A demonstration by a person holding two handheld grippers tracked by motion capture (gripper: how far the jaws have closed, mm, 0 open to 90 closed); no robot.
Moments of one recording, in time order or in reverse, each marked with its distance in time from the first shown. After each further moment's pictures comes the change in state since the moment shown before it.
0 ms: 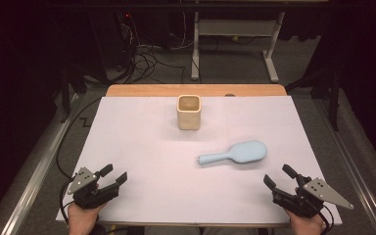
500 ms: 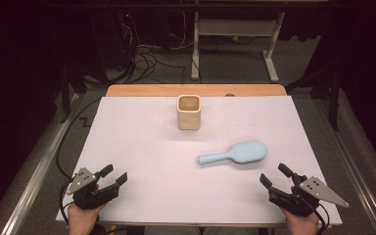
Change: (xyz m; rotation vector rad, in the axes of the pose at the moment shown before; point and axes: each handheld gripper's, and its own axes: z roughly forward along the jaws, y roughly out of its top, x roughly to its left) left arm 0.000 -0.001 -0.001 -0.005 -0.008 -0.009; right arm 0.007 0.002 0.007 -0.005 0.018 0.006
